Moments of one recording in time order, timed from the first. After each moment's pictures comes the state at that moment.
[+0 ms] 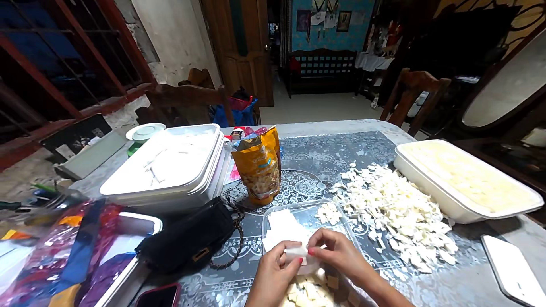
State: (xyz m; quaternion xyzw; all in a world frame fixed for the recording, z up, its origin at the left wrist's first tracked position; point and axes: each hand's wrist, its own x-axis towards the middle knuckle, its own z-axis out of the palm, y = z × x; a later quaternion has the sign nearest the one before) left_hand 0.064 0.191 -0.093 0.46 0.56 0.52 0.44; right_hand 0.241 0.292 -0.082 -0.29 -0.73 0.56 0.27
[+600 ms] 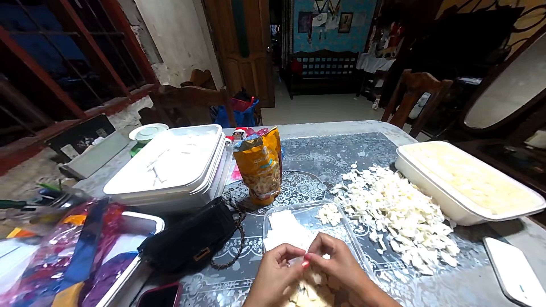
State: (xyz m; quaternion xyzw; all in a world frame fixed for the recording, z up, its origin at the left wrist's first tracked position) left_hand 0.060 0.193 -0.088 0.43 0.54 0.53 0.49; right_hand 0.235 0.281 -0.095 -0.28 -0.77 0.47 0.33
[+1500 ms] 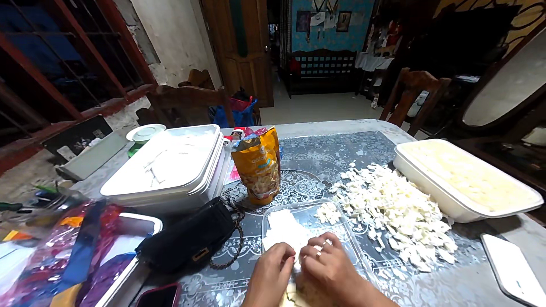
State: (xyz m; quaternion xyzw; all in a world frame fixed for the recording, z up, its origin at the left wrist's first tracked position) left_hand 0.054 0.194 -0.103 0.63 0.63 0.41 0.21; right_hand 0.226 0.280 -0.109 -0.12 -0.90 -0.07 0.42
